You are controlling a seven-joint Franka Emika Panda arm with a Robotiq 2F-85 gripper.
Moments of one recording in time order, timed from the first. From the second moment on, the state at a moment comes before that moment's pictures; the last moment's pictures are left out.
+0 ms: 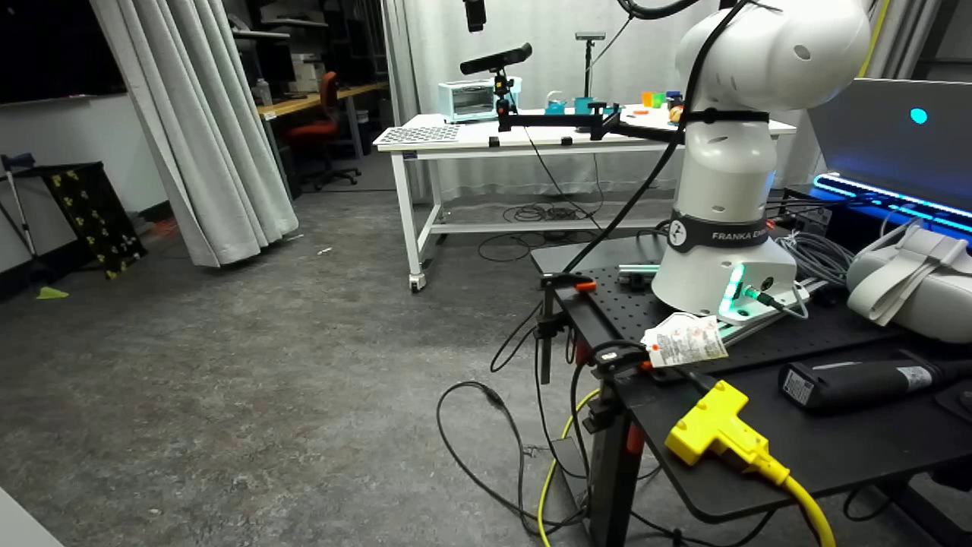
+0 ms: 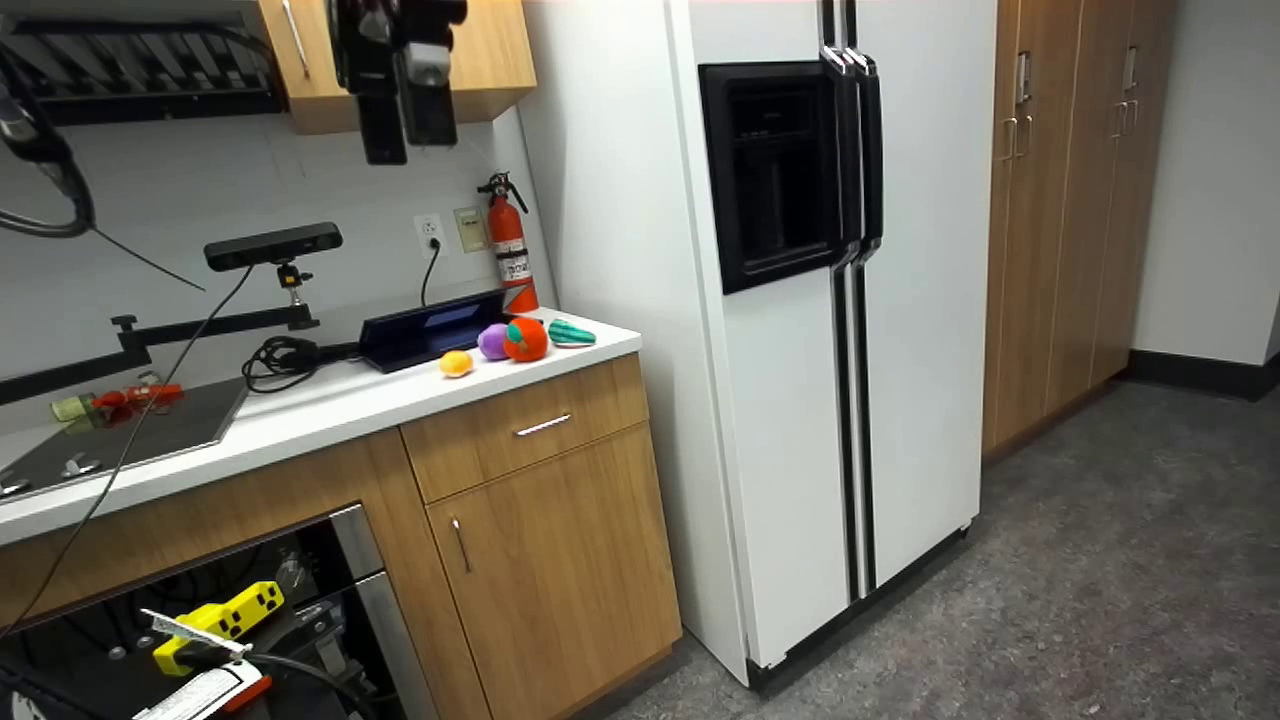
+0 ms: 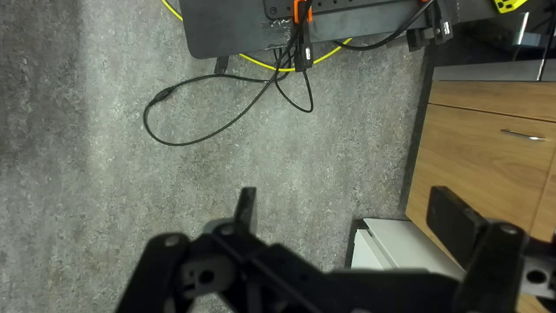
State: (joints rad) arm -0.16 -0.62 -0.23 -2.33 -0.13 1.64 -0.19
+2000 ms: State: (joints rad) arm -0.11 -0.25 -0.16 -1.87 -0.09 1.65 -0.18
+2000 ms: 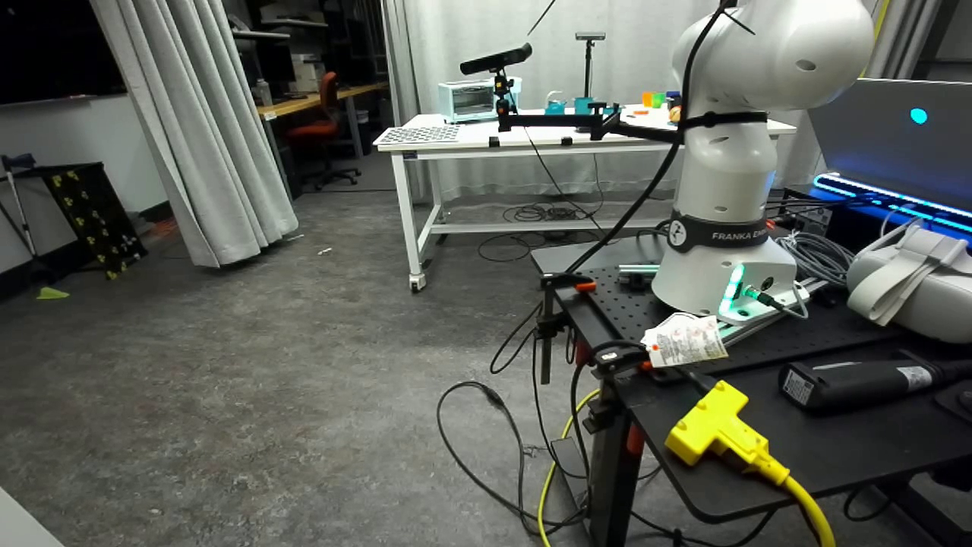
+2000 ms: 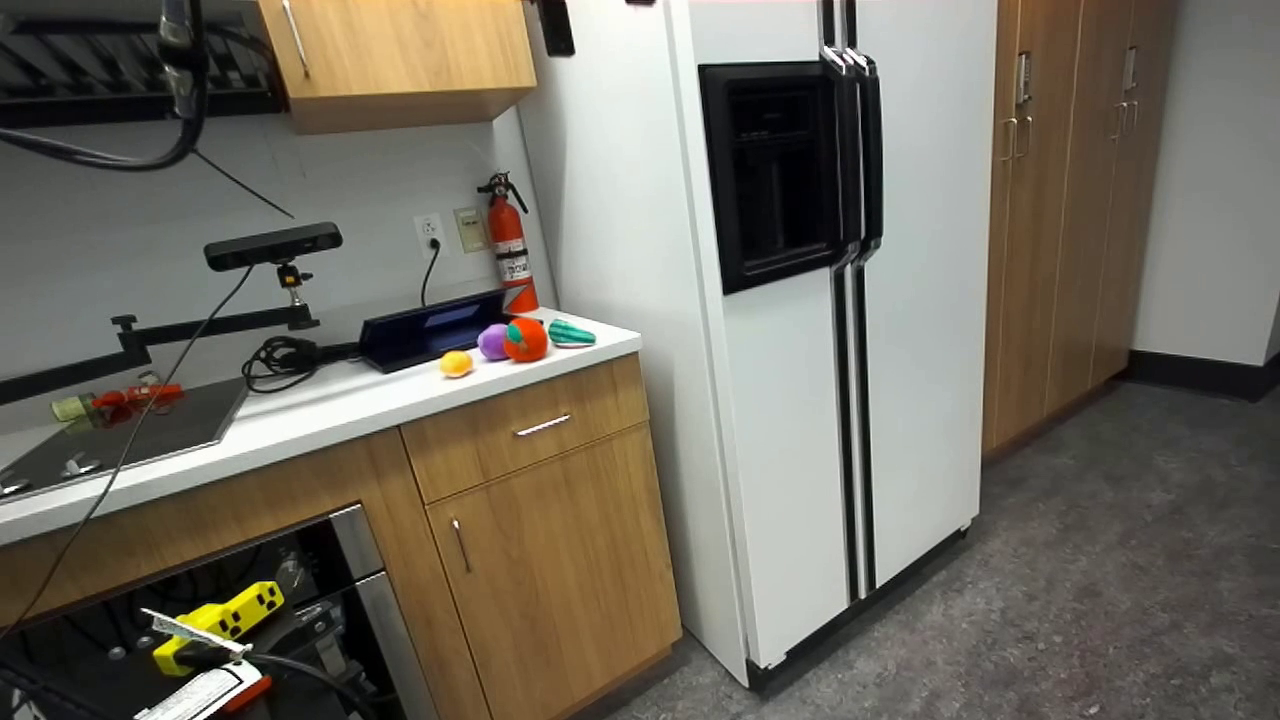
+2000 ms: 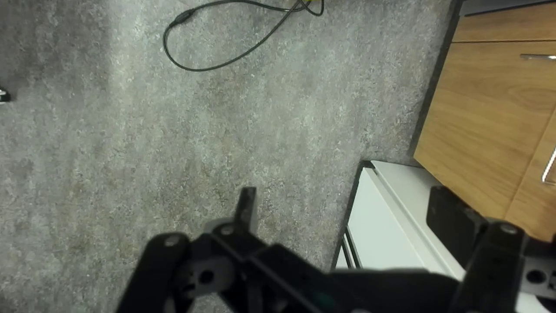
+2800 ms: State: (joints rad) arm -0.08 -0.13 -0.10 -2.01 -0.03 1.79 -0.17
